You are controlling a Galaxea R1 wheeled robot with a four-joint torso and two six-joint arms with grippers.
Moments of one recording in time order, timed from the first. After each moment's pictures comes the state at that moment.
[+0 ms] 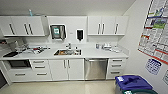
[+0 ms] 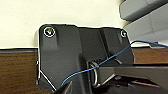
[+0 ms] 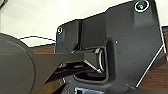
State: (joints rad) left arm 1.54 2.63 -2.15 -0.03 -0.14 0.03; right arm -1.56 2.62 -2.05 0.16 0.05 -0.16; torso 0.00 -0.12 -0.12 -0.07
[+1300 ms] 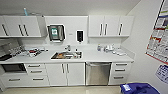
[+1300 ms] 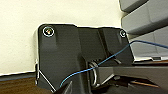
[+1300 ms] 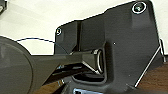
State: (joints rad) left arm 1.55 2.63 -2.15 -0.03 -0.15 0.03; right arm -1.56 2.62 -2.05 0.16 0.06 -0.16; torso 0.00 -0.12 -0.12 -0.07
